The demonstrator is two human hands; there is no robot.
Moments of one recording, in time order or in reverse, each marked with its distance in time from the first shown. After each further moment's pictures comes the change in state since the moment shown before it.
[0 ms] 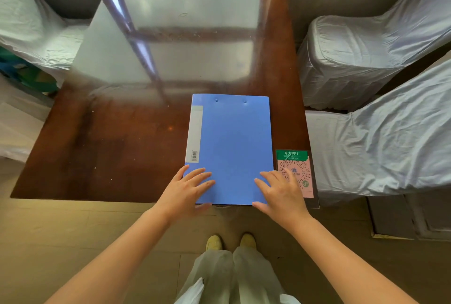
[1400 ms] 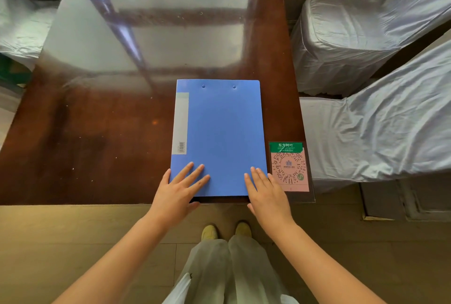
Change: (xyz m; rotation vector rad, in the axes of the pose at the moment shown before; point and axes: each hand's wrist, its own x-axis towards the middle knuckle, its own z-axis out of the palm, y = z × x) left_hand 0.007 0.006 0.033 -0.109 -0.179 -0.136; right_hand 0.001 -0.016 0.035 0.003 -0.227 0.027
